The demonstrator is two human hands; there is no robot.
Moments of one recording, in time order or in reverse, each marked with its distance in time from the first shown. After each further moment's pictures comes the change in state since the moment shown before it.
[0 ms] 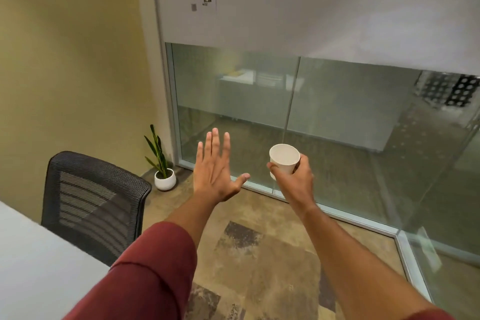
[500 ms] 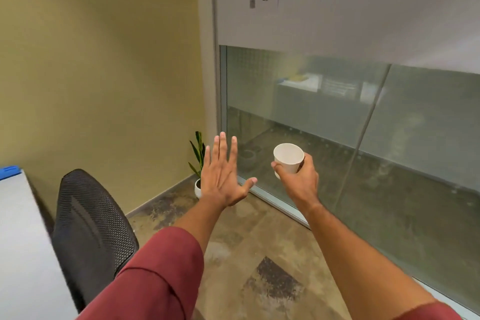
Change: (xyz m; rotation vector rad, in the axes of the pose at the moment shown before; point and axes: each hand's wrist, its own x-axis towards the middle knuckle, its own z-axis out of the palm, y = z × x) left_hand 0.202 -0.079 0.121 0.149 -0.014 -0.225; right_hand 0.240 0.047 0.200 0.107 -0.293 -0.041
